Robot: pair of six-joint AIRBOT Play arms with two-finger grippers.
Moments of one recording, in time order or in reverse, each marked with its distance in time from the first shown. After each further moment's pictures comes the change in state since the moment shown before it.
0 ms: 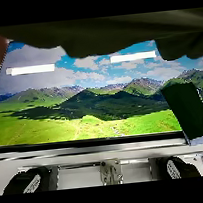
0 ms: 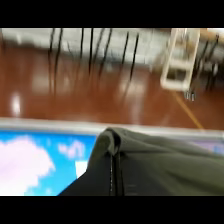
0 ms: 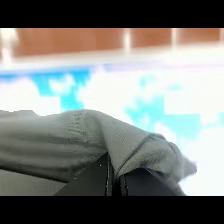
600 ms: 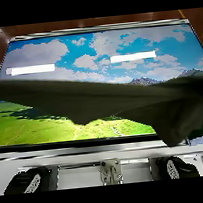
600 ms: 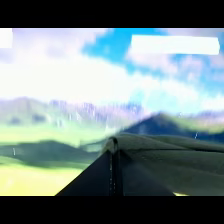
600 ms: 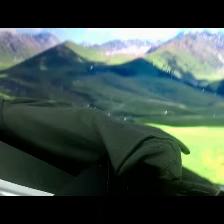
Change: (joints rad) left arm 0.020 0.100 -0.247 0.165 -0.498 -0.001; right arm 0.001 0.107 -0.177 -0.002 0.542 0.068
